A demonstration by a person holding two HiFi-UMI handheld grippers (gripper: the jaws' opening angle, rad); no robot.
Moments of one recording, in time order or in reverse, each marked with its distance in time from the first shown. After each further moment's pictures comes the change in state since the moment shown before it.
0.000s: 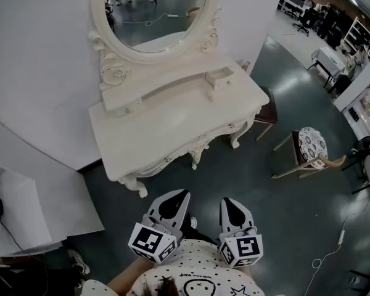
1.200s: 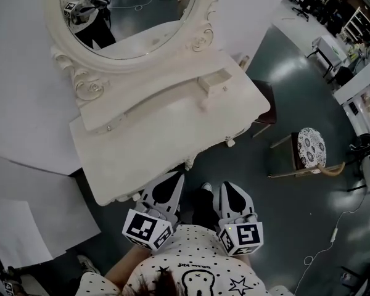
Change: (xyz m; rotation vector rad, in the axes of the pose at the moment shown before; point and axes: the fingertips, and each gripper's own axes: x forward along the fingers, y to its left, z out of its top) left arm 0.152 0.103 0.047 -0.022 0.006 0.019; right arm 0.147 -0.089 0.064 0.010 0.016 -0.040
